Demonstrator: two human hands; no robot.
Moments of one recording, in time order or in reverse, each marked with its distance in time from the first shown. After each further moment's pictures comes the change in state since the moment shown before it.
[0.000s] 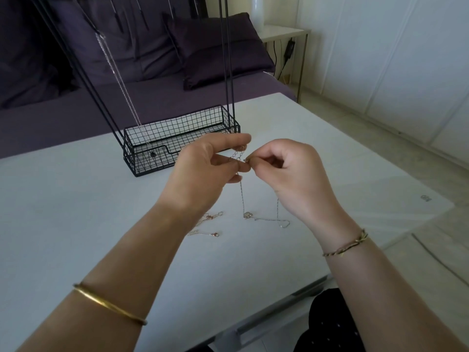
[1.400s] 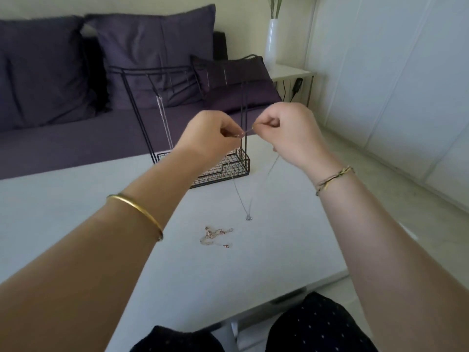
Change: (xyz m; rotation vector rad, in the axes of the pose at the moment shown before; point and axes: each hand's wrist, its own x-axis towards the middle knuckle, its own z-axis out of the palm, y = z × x) left_hand 0.027 0.095 -0.043 0.550 0.097 0.109; right_hand 0.068 -0.094 -0.036 -0.361 0.005 -0.223
